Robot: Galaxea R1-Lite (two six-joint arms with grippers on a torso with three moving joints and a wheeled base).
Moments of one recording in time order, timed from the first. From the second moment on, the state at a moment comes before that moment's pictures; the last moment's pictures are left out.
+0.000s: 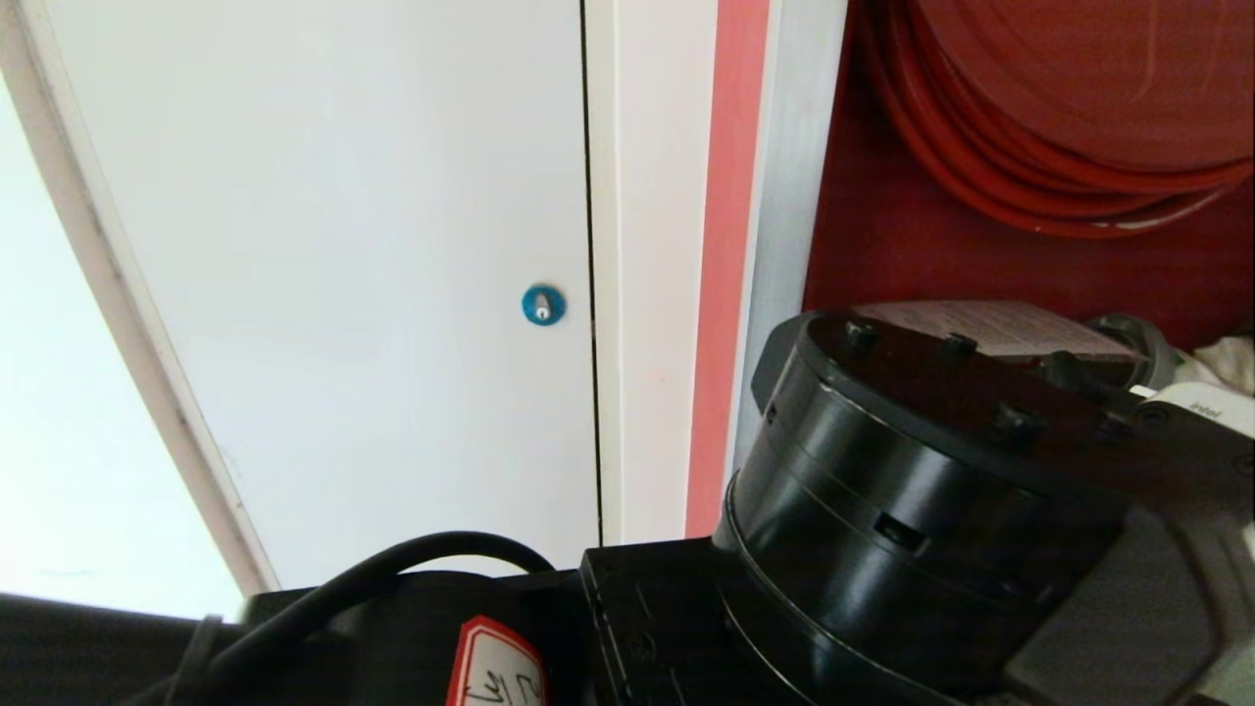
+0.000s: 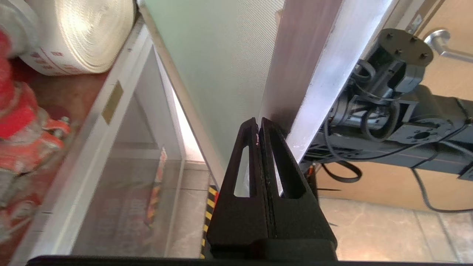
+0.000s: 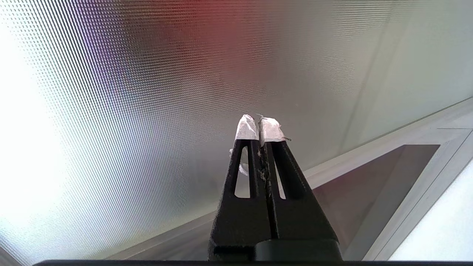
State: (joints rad) left arm -1.28 1.80 -1.27 -0.35 -0.29 -0.08; right arm 0.00 0.00 0.00 0.00 0.01 0.00
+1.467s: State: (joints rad) left arm -0.86 1.76 -1.13 -0.35 -0.28 -0.10; right arm 0.00 0.00 0.00 0.00 0.01 0.00
